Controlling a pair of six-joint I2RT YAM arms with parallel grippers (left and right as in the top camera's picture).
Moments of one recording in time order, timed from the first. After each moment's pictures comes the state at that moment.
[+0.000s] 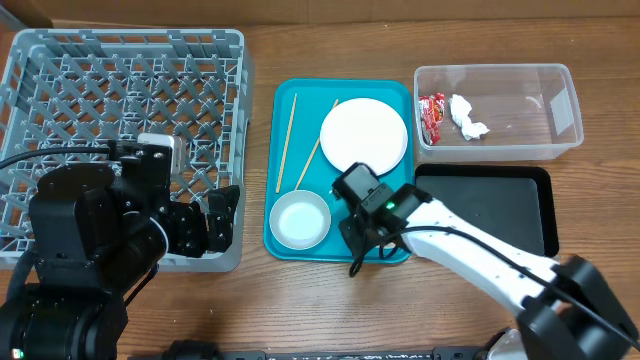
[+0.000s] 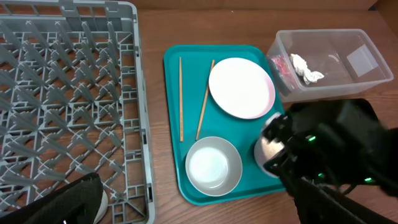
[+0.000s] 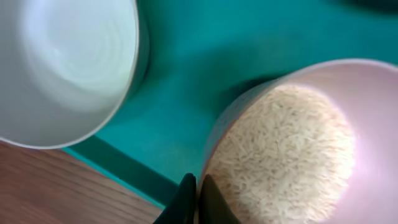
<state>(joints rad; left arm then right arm) -0.07 0.96 1.52 -1.27 0.24 -0.08 0.74 1.62 1.04 -0.74 -0.04 0.28</state>
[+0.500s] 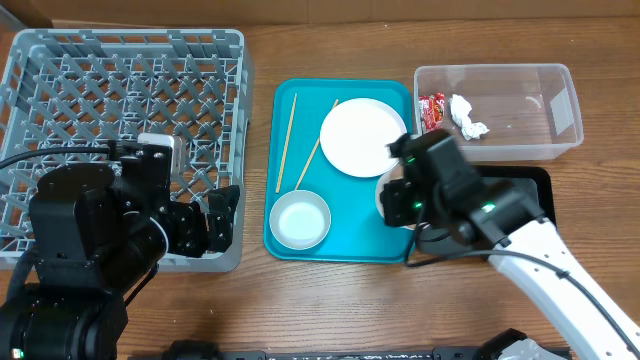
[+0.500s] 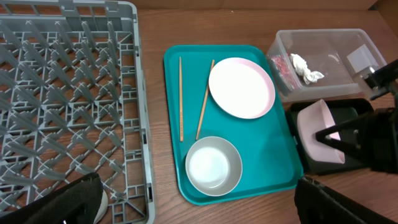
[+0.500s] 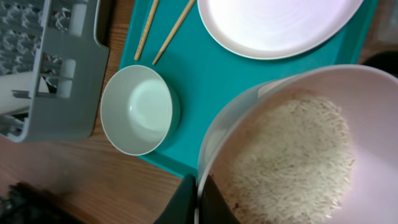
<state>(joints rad) -0.07 0.96 1.52 -1.27 0.24 -0.08 0.50 1.28 1.11 -0.87 -0.23 0.39</state>
